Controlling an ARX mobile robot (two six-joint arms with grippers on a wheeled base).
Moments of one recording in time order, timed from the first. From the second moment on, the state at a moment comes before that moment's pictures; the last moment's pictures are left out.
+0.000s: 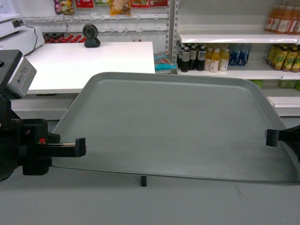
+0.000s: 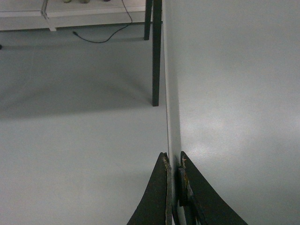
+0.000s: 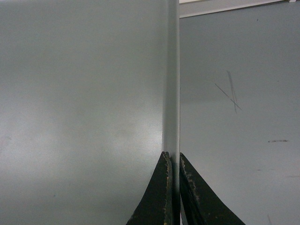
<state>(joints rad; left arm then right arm) -0.34 1.44 0.49 0.37 -0.23 -0.18 0.22 1.51 0.54 0.38 0.10 0.25</state>
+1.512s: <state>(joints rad) -0.34 1.43 0.49 0.37 -0.24 -0.18 0.22 1.51 0.54 0.38 0.10 0.25</state>
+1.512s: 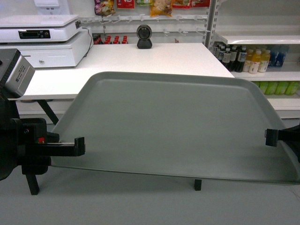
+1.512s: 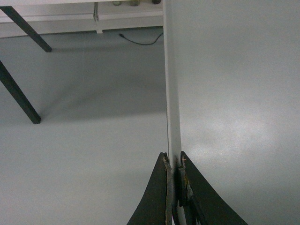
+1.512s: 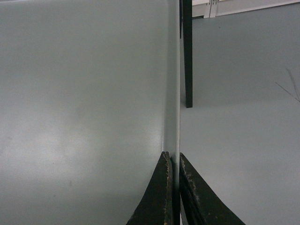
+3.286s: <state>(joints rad) -0.34 1.44 0.49 0.37 -0.24 -0.18 0.22 1.51 0.54 0.38 0.10 0.25</state>
